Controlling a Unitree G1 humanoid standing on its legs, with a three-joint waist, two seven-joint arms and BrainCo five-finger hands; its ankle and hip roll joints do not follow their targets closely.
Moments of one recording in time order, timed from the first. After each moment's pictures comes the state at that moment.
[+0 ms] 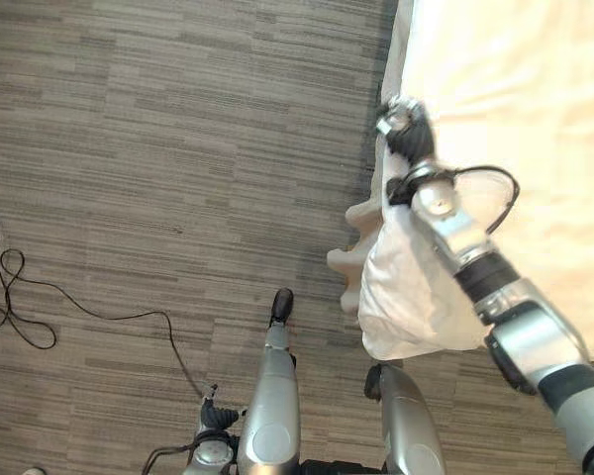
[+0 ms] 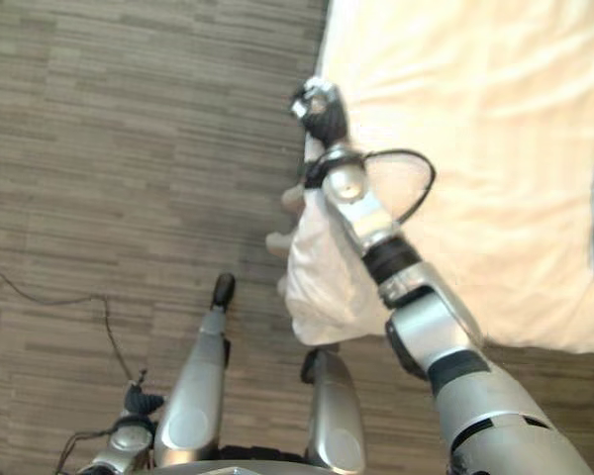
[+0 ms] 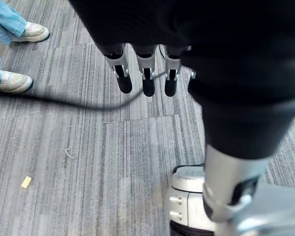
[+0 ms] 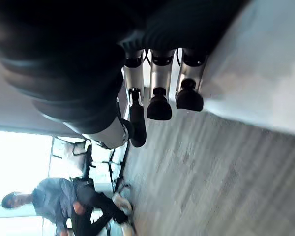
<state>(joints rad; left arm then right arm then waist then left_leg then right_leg) -0.06 0.28 -0.39 1.16 -0.27 -0.26 0.32 -0.97 -0.28 0.50 0.64 0.41 -0.11 -0.32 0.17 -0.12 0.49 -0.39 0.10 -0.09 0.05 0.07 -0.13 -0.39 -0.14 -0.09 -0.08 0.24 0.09</state>
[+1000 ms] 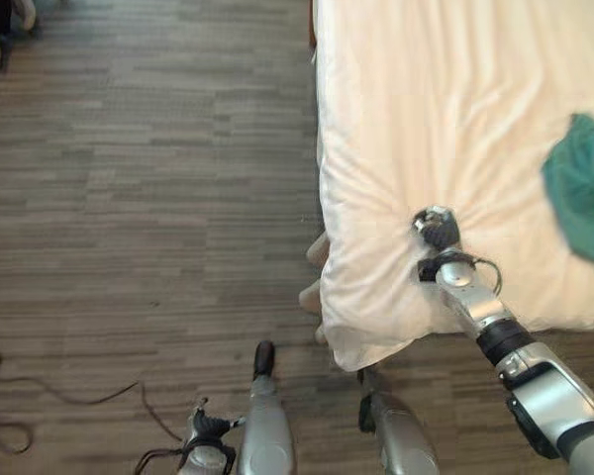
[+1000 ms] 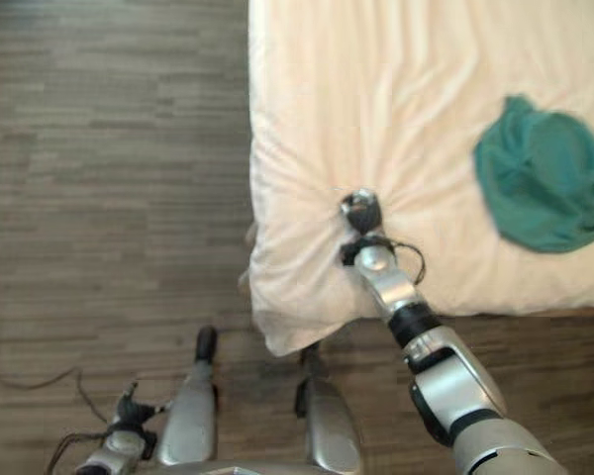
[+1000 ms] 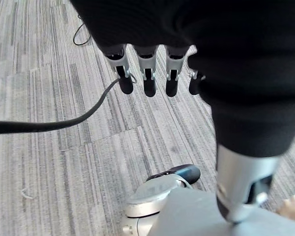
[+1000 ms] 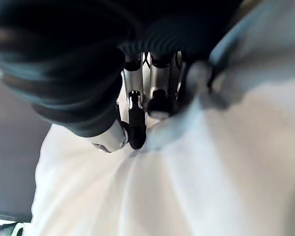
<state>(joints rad) -0.08 0.28 -0.39 1.19 -0.24 -0.13 0.32 -0.72 -0.40 0.43 0.66 0.35 -0.04 -0.44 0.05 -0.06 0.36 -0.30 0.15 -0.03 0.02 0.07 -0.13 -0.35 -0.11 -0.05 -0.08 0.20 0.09</state>
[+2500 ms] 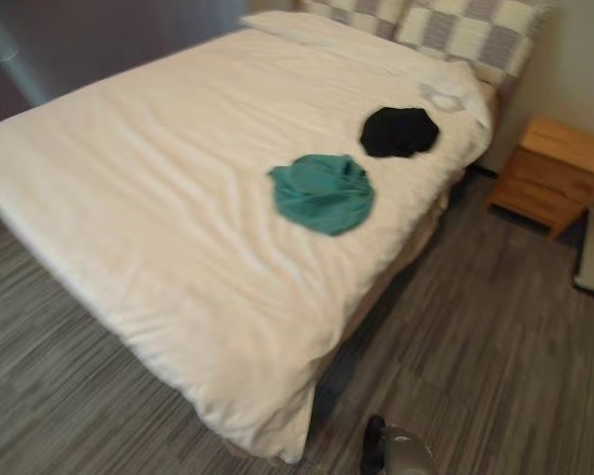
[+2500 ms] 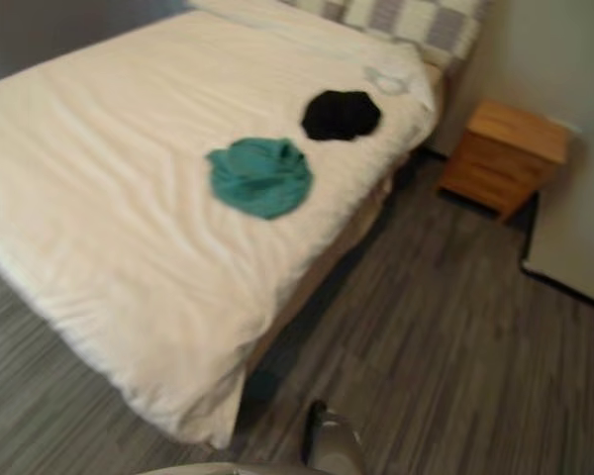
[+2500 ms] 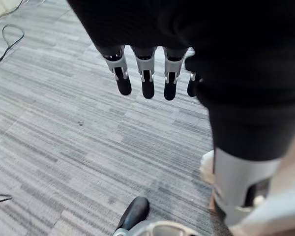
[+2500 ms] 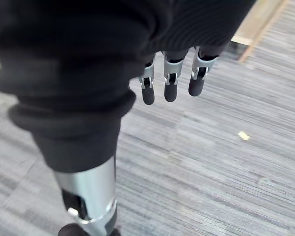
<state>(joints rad) 0.07 0.22 -0.34 1.23 -0.20 0.09 0.36 0.09 -0.22 0.08 1.27 0.20 0.21 -0.28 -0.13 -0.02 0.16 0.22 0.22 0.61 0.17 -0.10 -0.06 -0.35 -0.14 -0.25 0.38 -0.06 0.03</state>
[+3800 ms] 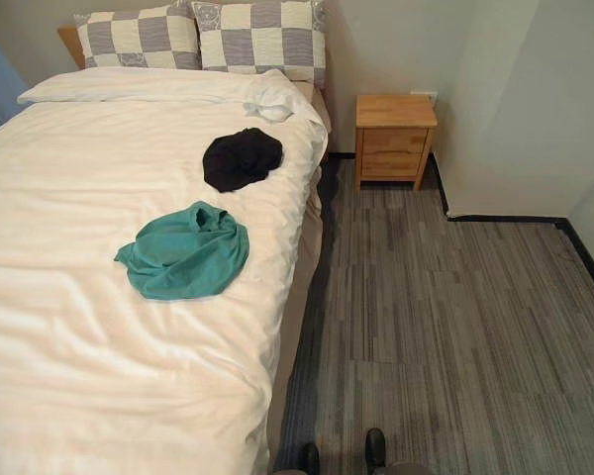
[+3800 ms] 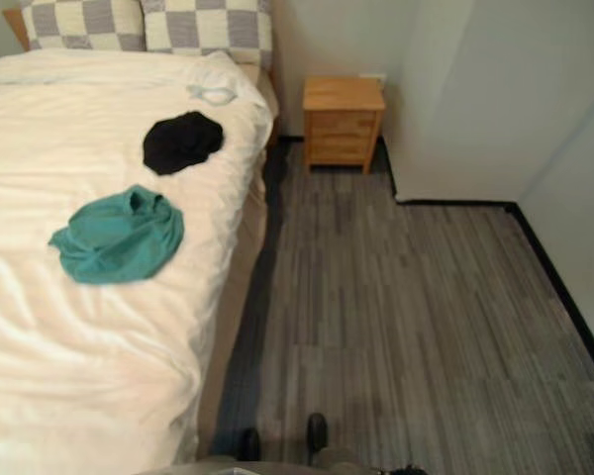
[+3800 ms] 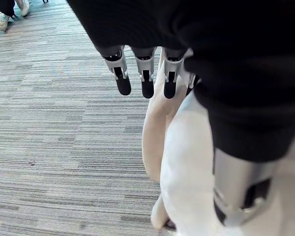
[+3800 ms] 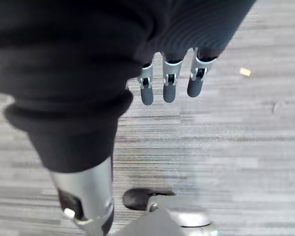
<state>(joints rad) 0.13 0.16 -0.29 1.30 -0.33 0.04 0.34 0.02 -0.22 0.20 1.28 0.28 0.07 -0.20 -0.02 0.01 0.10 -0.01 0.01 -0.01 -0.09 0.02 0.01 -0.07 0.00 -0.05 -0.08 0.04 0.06</state>
